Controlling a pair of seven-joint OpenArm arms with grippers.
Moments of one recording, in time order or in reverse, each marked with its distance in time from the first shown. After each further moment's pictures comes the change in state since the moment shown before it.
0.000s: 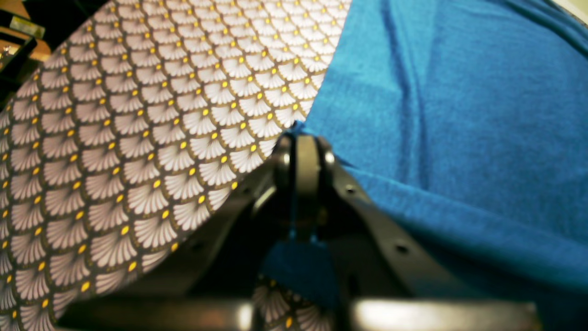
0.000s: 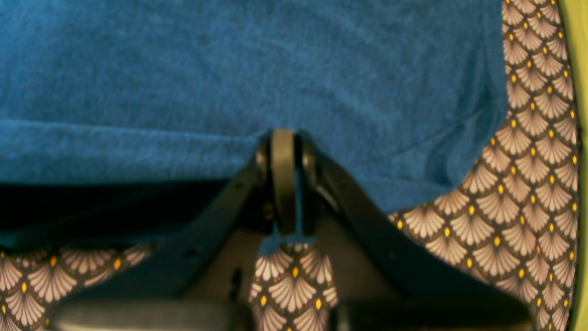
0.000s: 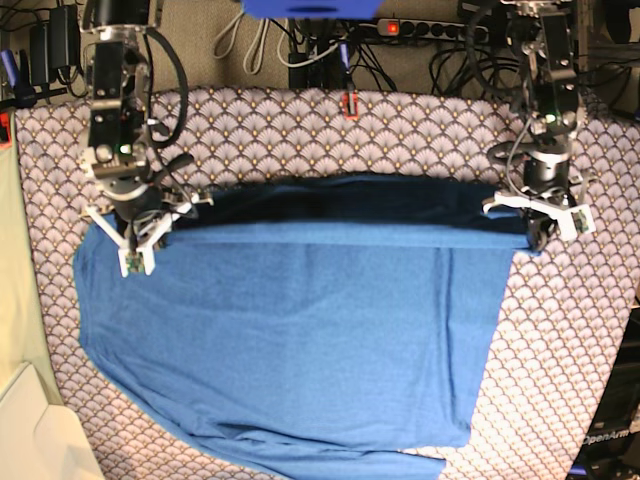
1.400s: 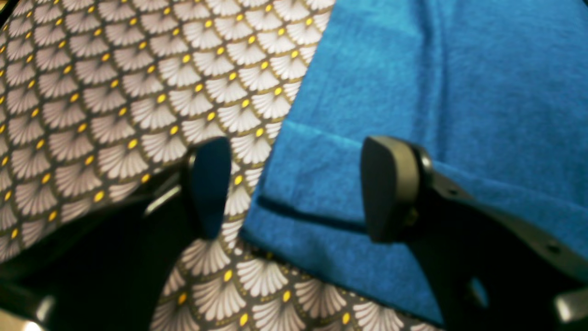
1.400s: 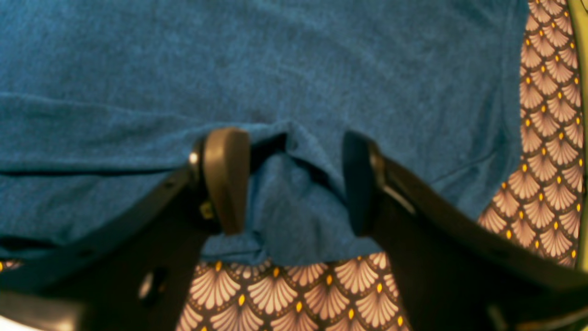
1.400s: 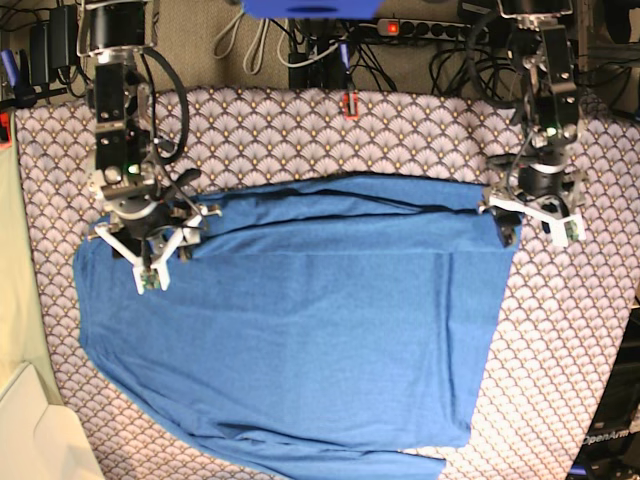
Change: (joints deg) left arm -3.2 0.0 -0.2 -2.6 0.0 -0.1 10.5; right arm 4.2 2.3 -4.5 -4.2 0.0 -0.1 0.0
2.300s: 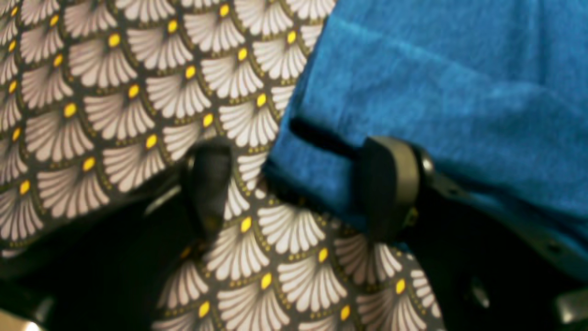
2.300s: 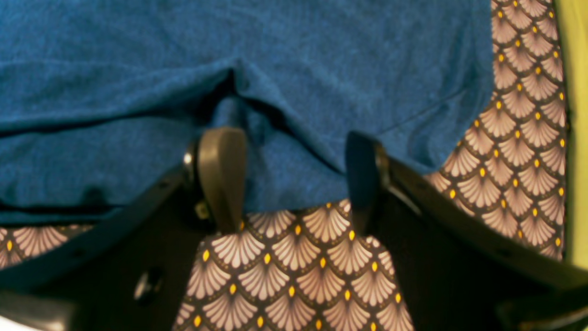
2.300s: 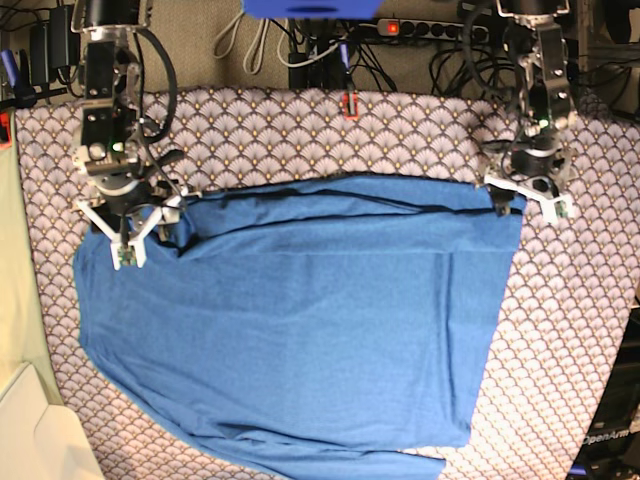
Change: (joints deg) left arm -0.1 0.2 0.2 -9.2 -0.2 -0.1 -0.7; right arm -5.2 -0.1 5.0 2.6 0.0 0.0 0.2
